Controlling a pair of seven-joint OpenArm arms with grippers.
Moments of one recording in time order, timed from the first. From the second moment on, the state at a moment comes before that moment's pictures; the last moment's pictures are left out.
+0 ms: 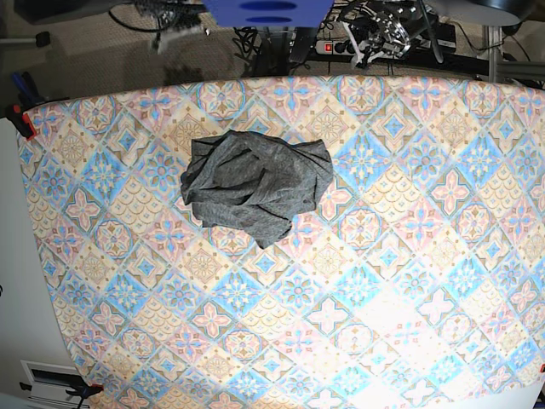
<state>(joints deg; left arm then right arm) -0.5 -8.4 -40.4 2.4 54.9 -21.1 3.9 -7.3 6.0 65.4 6.7 -31.8 21.7 7.4</state>
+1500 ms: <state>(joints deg) -1.5 -5.0 -40.4 2.4 54.6 -21.0 3.6 -4.9 5.8 65.4 6.9 -31.4 22.5 9.1</state>
